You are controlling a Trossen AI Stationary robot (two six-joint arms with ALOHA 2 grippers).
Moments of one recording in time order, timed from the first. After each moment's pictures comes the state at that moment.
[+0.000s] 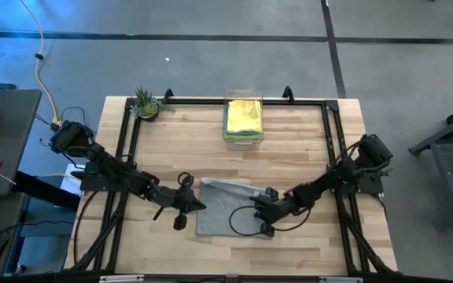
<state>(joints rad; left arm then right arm) -0.36 1.46 0.45 0.50 -0.27 -0.34 0.49 1.75 0.75 0.09 0.17 0.69</state>
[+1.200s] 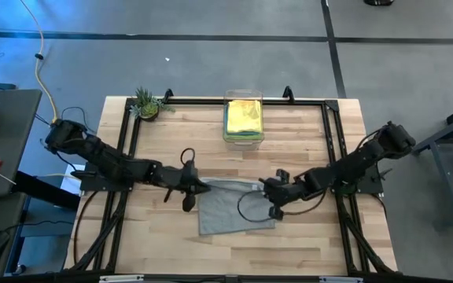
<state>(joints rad) -0.16 1.39 0.45 0.44 -0.18 -0.46 0.41 1.46 0.75 -0.29 0.24 0.59</state>
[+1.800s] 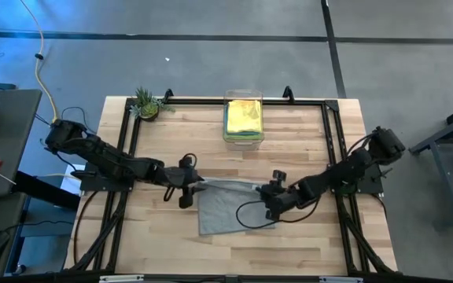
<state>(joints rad) -0.11 1.39 0.45 0.24 -0.21 -0.25 0.44 1.59 0.75 -0.23 0.45 0.48</state>
